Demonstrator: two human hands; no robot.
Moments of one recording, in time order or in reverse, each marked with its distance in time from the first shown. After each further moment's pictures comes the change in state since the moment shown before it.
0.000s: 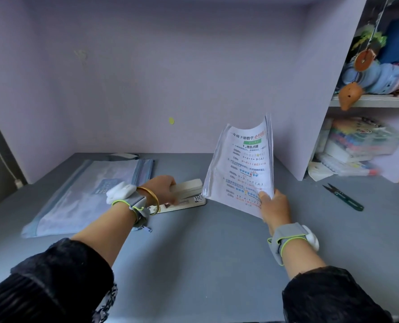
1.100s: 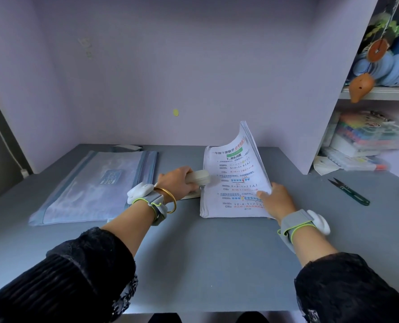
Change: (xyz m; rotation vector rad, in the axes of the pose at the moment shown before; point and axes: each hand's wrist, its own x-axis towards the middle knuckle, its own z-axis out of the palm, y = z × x) left_hand 0.006 0.014 0.030 -0.074 0.201 0.025; right_hand -0.003 -0.008 -0.008 -0.298 -0.167 -0.048
